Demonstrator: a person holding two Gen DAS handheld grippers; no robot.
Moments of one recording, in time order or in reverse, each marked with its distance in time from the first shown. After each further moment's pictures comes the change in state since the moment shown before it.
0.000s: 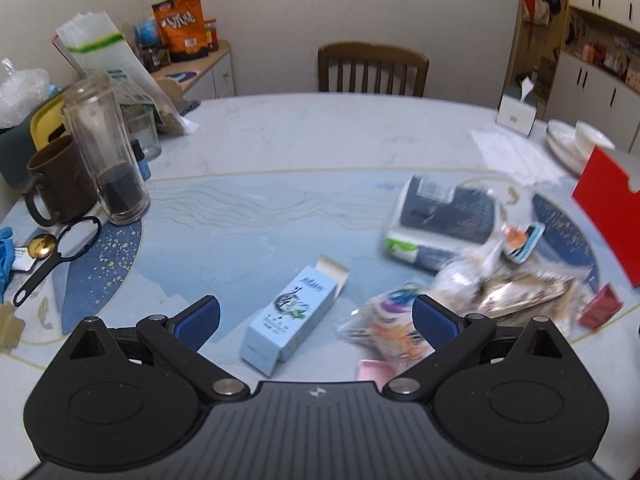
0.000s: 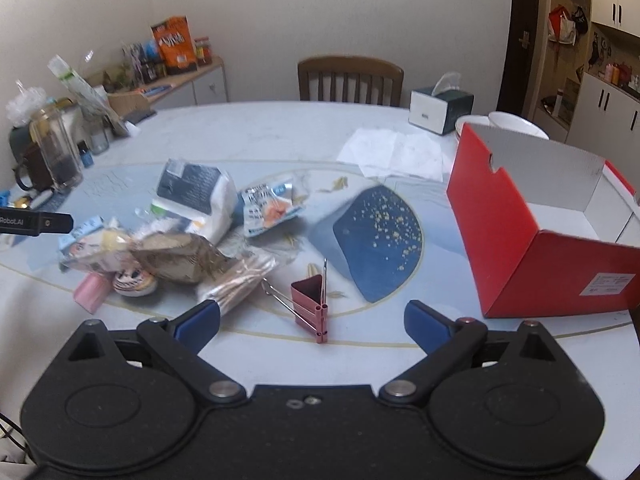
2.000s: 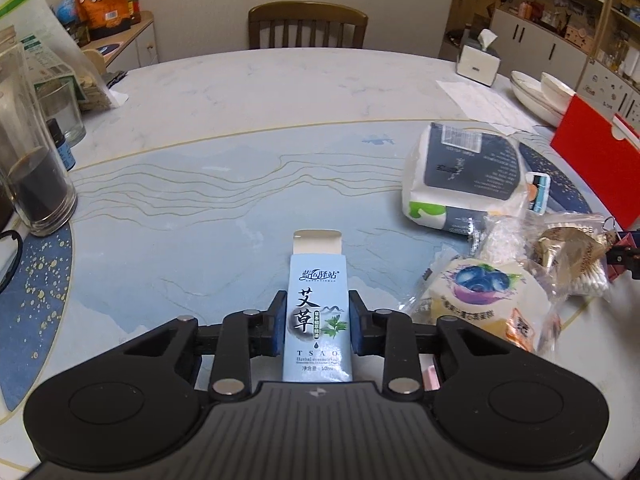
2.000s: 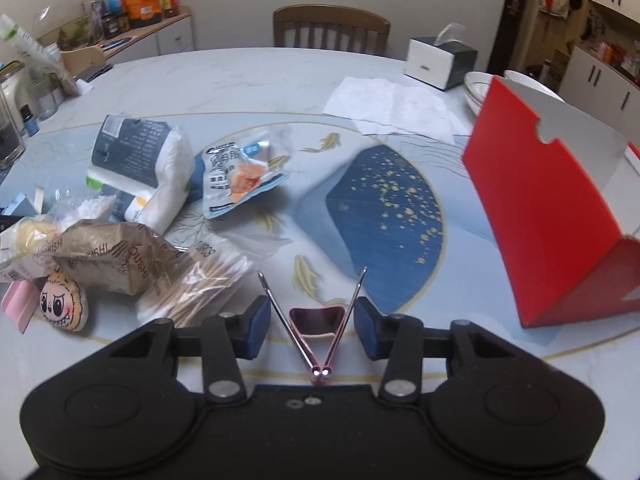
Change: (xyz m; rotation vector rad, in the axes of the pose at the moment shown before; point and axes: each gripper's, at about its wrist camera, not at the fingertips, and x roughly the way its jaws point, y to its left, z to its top) left arm 0.073 0.044 0.005 0.121 0.083 -0.230; right arm 0.076 0.009 0.015 0.016 0.128 -0.105
